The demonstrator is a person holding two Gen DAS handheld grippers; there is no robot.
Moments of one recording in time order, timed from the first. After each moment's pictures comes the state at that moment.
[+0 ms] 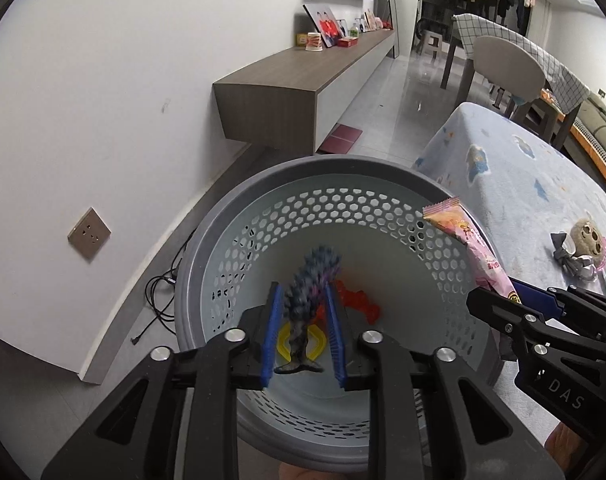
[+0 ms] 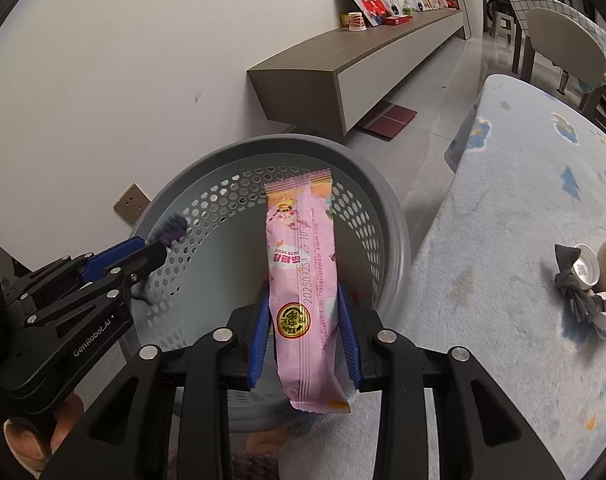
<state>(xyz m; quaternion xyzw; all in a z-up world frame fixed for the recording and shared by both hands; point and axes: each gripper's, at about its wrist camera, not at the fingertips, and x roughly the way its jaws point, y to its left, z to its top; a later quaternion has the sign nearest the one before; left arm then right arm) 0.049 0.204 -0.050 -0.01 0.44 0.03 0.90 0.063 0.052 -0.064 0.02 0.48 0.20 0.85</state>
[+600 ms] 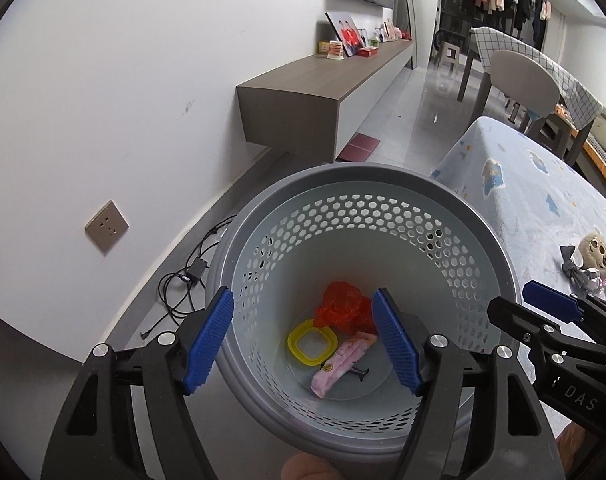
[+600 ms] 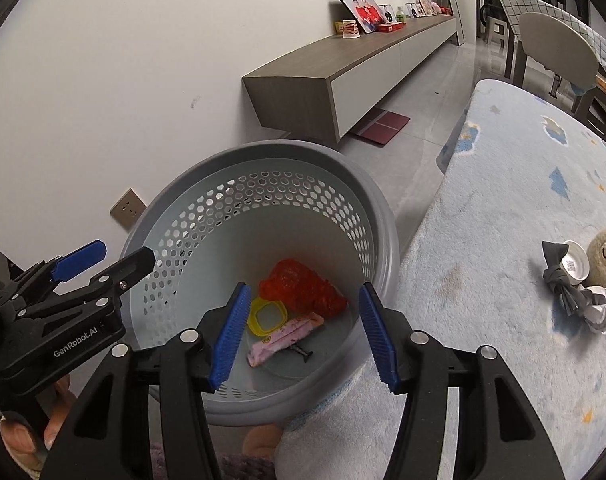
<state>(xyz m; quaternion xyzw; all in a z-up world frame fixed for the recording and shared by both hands) 0.038 0.218 -0.046 -0.02 0.43 0.06 0.90 0.052 0.042 -0.059 0.02 0.47 0.18 0.86</state>
